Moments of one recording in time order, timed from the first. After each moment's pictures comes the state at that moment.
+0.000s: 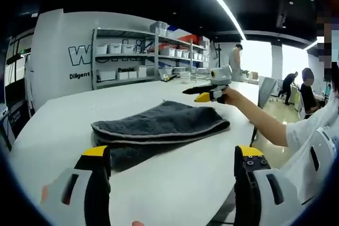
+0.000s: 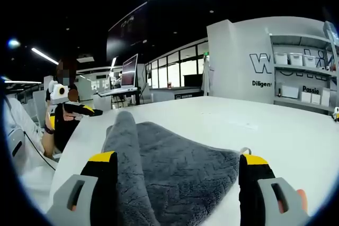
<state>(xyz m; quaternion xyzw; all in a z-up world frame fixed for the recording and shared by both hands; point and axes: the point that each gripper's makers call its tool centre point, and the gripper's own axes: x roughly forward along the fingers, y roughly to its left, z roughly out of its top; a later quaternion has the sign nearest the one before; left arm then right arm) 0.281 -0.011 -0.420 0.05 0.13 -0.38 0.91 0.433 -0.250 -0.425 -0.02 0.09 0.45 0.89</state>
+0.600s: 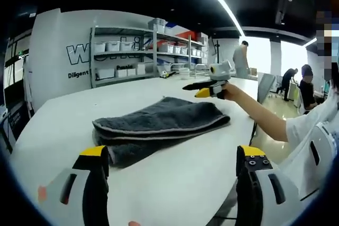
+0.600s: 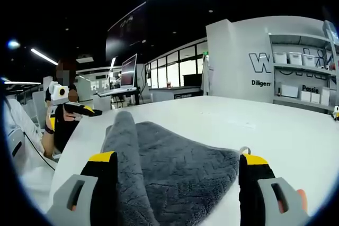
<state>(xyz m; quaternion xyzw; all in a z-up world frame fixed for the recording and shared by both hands) 0.280 -0.006 -0.423 0.06 0.14 -0.38 0.91 0.439 -0.254 -0.423 -0.02 0.09 0.45 0.89</state>
